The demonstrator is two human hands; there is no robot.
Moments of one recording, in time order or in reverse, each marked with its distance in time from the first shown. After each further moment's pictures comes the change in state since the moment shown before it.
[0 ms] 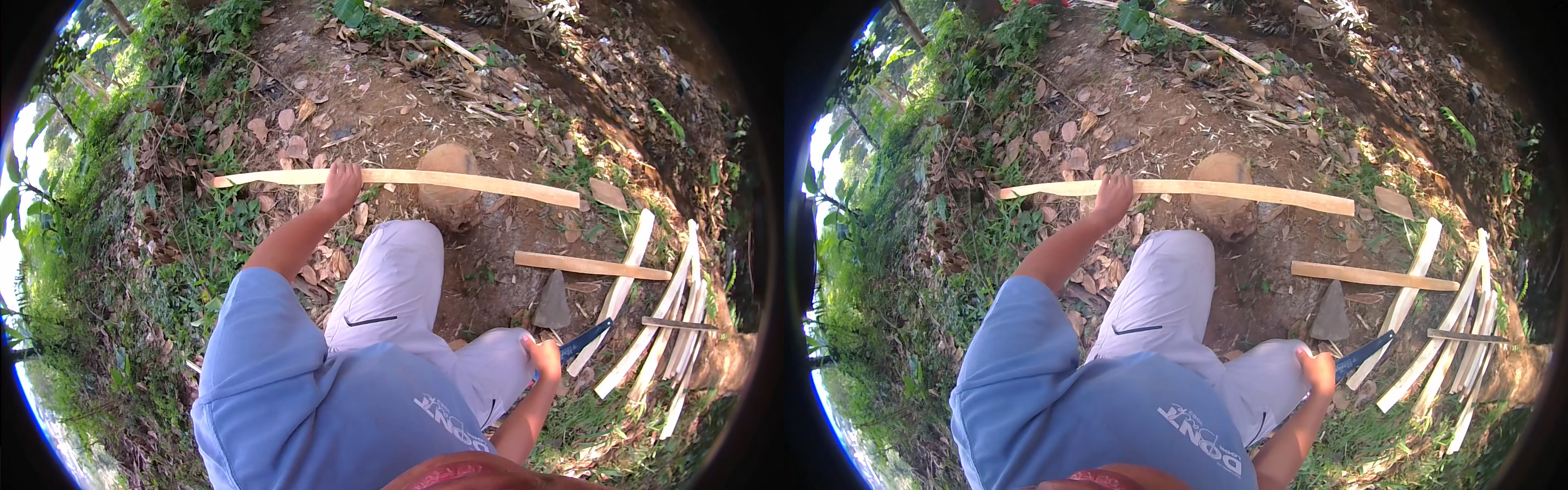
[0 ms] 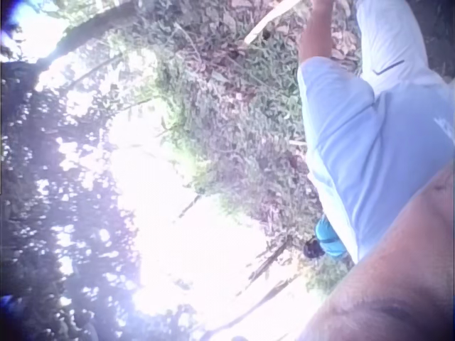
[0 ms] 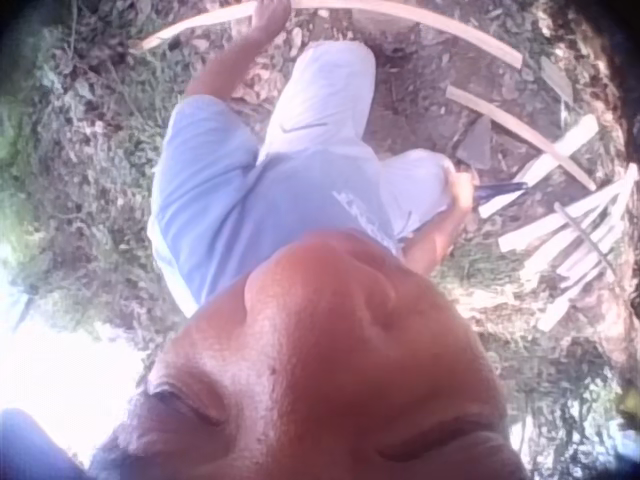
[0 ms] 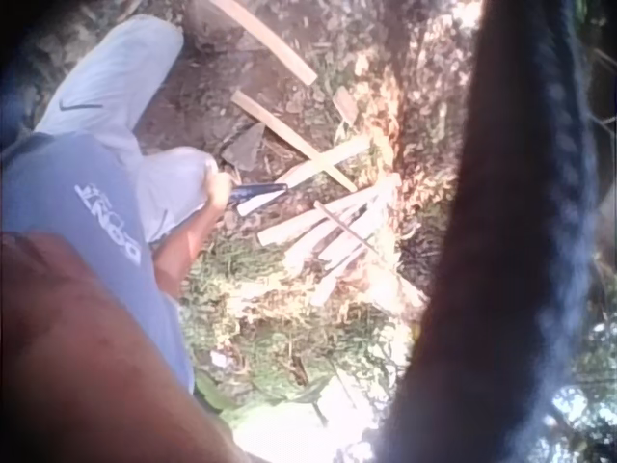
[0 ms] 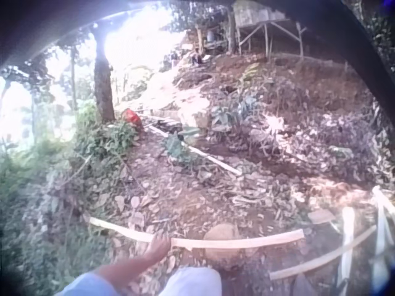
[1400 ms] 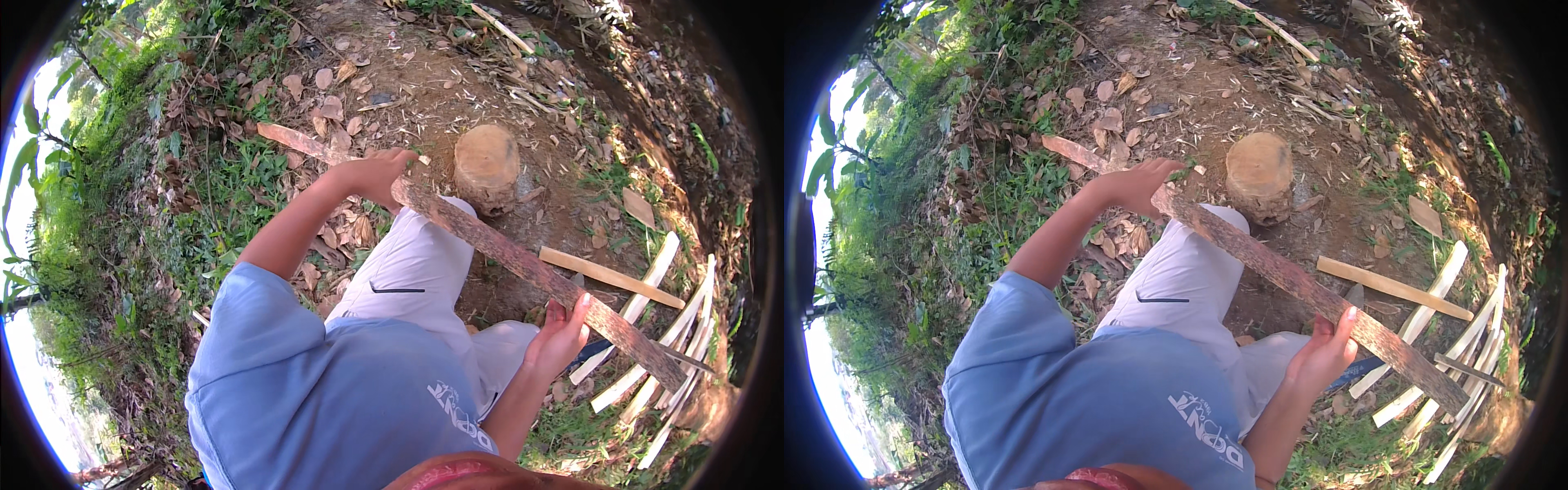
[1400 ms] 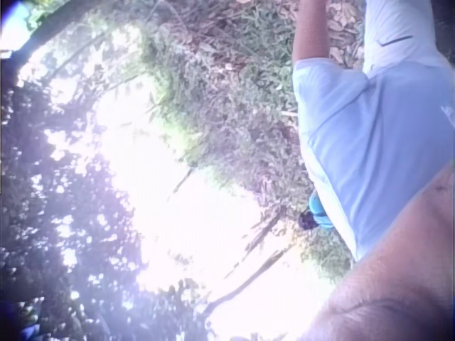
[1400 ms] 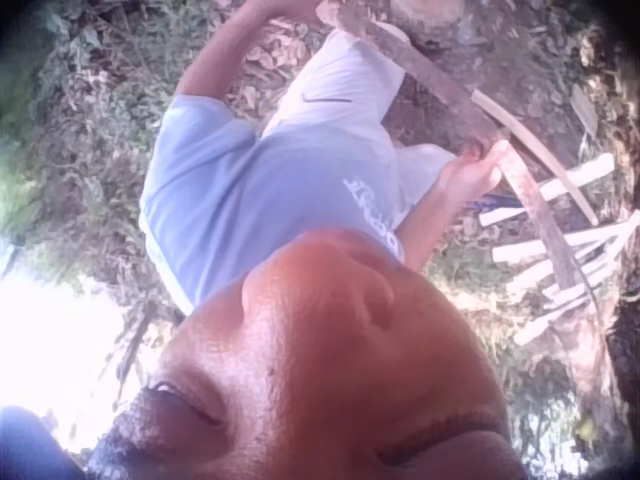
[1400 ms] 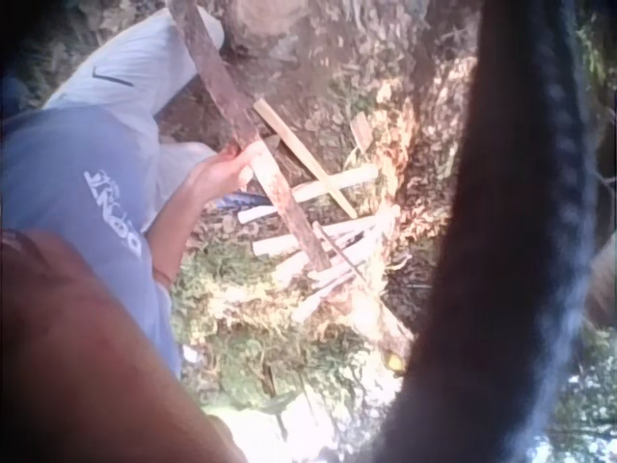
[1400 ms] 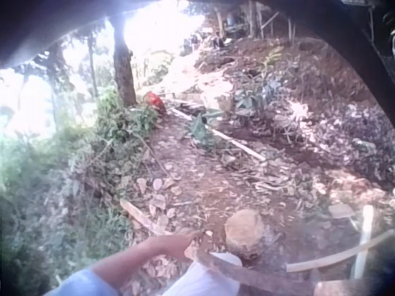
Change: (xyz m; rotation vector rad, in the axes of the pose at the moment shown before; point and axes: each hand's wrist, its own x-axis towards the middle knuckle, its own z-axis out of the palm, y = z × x) left_hand -0.026 -0.018 -0.179 -0.817 -0.504 0.193; right_hand -0.124 -0.222 -0.041 1.562 0.370 -0.227
